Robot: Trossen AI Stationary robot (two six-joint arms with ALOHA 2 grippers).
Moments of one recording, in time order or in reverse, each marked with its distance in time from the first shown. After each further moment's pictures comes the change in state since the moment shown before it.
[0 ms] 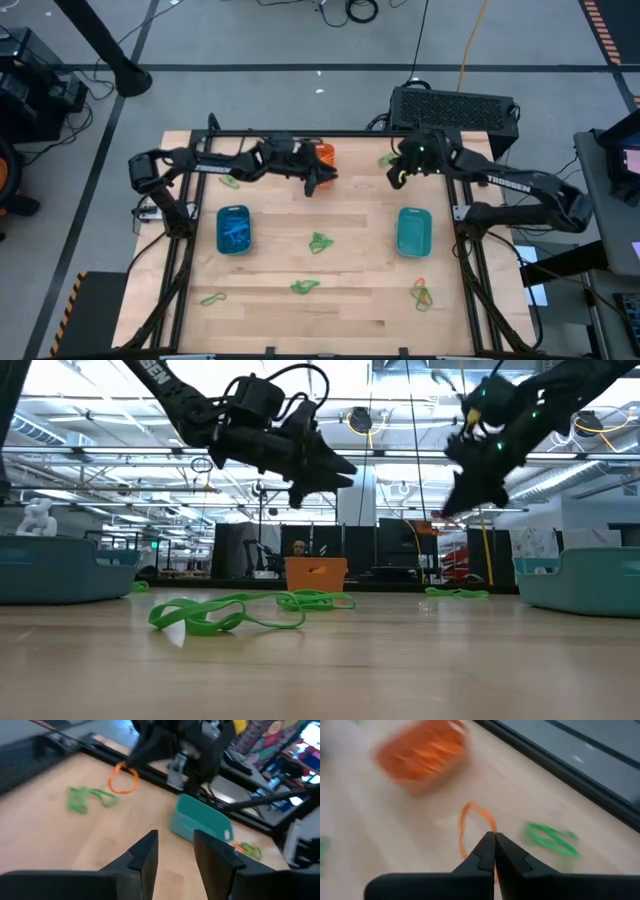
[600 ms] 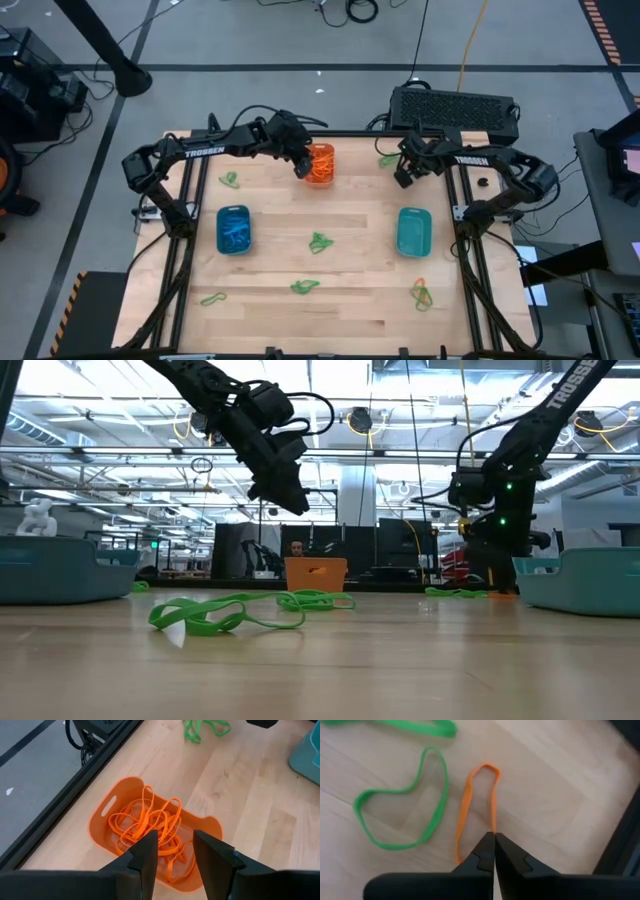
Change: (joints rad) left arm 0.119 -0.040 0.266 -0.819 -0.293 0.260; right arm -0.205 0.410 0.000 -0.153 0.297 -0.023
